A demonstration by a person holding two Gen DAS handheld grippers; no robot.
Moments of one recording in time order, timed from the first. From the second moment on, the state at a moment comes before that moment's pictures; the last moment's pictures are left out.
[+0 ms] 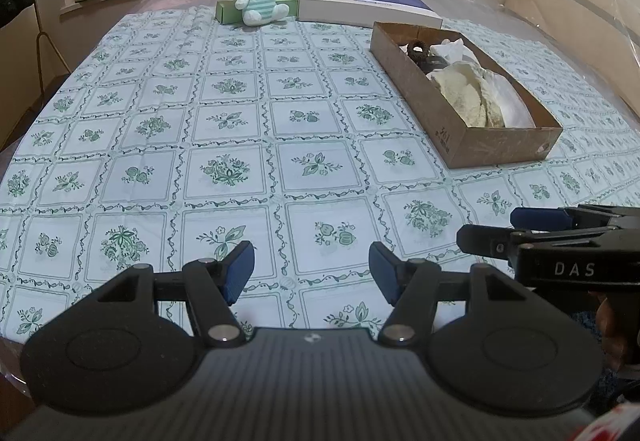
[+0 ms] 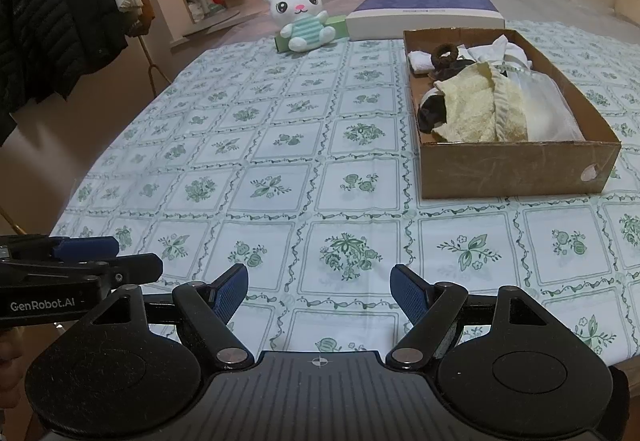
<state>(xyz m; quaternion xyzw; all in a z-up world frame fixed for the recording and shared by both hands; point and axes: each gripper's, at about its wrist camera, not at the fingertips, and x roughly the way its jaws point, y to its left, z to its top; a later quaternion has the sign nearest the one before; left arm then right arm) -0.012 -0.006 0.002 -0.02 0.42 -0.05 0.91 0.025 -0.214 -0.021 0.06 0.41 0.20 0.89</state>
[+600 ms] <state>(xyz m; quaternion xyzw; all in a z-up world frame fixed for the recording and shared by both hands) -0.010 -0.004 0.000 -0.02 0.42 -0.05 0.91 0.025 -0.214 -0.022 0.06 0.41 0.19 0.89</state>
